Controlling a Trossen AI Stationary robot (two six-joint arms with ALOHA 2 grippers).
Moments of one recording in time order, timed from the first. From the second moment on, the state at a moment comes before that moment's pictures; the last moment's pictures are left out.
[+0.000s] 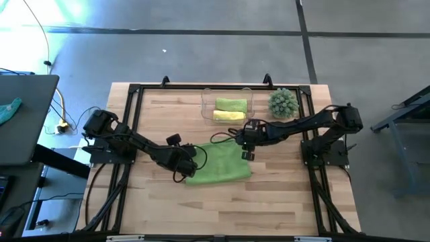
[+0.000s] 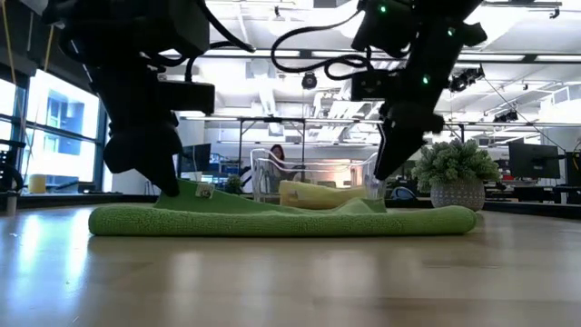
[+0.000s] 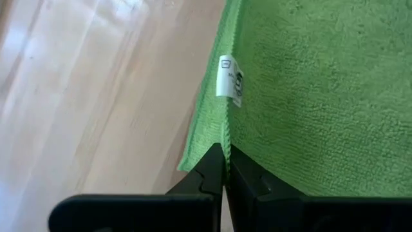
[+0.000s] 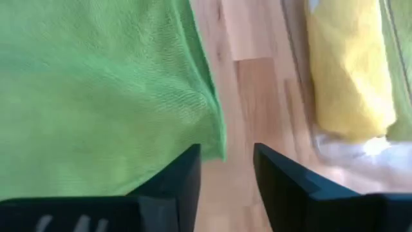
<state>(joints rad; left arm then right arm) -0.22 1.71 0.91 -0.67 -0.59 -0.67 0.03 1.60 0.95 -0.51 0.30 0.09</state>
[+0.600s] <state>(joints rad) -0.22 1.71 0.91 -0.70 -0.60 -0.72 0.16 1.71 0.90 -0.38 0.21 0.33</state>
